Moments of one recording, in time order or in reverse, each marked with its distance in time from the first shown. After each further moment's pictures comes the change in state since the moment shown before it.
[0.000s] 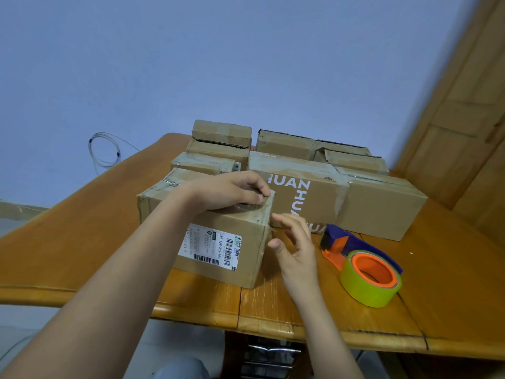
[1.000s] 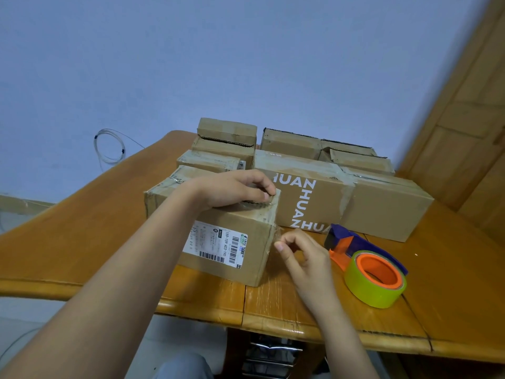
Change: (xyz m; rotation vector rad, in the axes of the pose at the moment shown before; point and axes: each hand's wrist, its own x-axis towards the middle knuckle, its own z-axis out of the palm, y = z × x) left_hand -0.002 0.001 -0.002 0.015 0.011 -0.024; right_hand -0.009 -0.012 -0.018 -0.257 -0.116 -0.201
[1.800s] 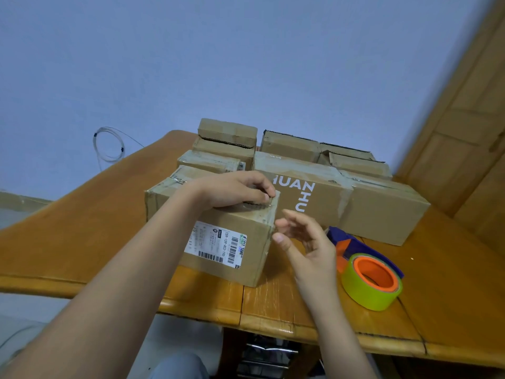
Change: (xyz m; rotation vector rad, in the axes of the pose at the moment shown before) left_hand 0.002 -0.003 0.001 -0.013 -0.003 0.027; right_hand 0.010 -0.028 -0.001 0.388 0.141 0.176
